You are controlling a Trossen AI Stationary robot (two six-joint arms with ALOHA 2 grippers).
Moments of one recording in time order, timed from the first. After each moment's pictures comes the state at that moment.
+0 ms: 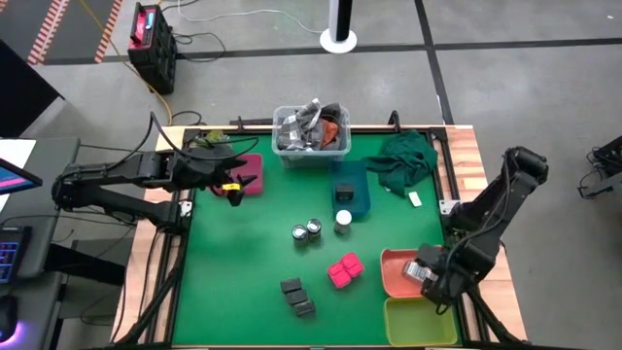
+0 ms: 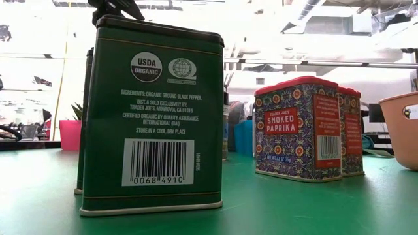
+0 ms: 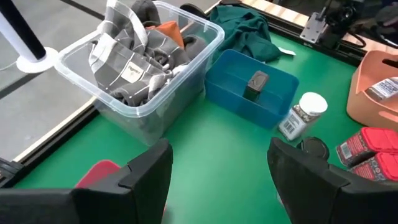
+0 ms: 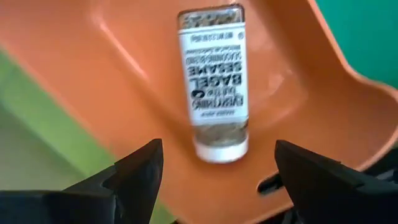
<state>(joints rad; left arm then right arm) 0.04 0.92 1.09 -0.72 -0.41 -0.36 0.95 1.28 0.91 -1.09 -0.02 1.56</state>
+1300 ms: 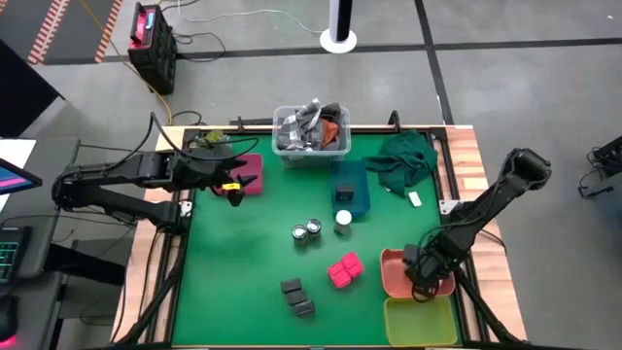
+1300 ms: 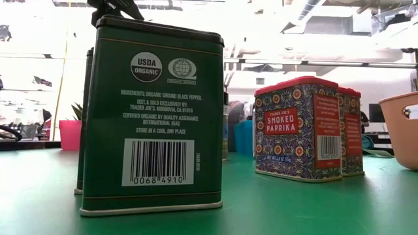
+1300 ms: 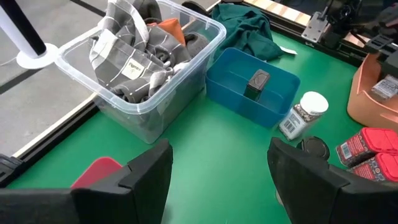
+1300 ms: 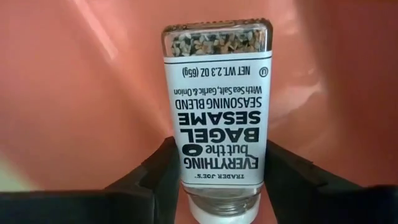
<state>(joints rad) 0.04 0.92 1.09 -0.73 -0.41 -0.38 0.75 1.28 0.71 -0.86 -0.22 1.19</state>
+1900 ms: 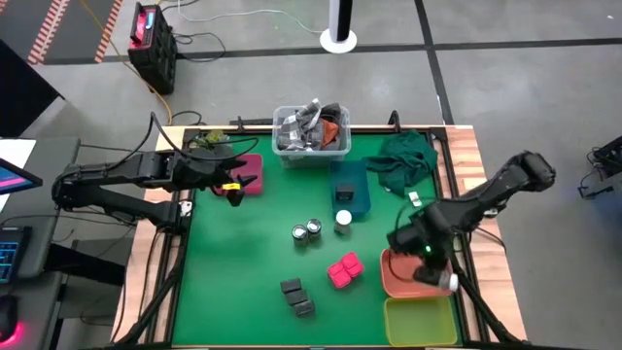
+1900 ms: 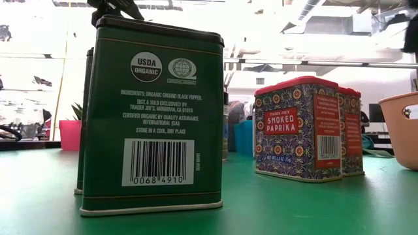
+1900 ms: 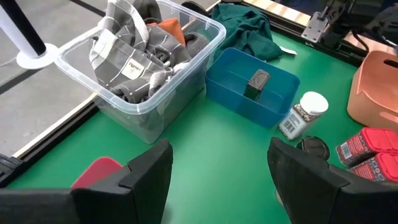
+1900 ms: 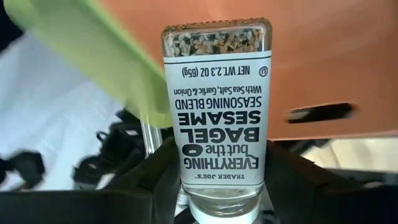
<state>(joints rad) 0.04 0.92 1.09 -0.73 -0.41 -0.38 0.41 1.28 0.89 -1.18 -0.74 0.94</state>
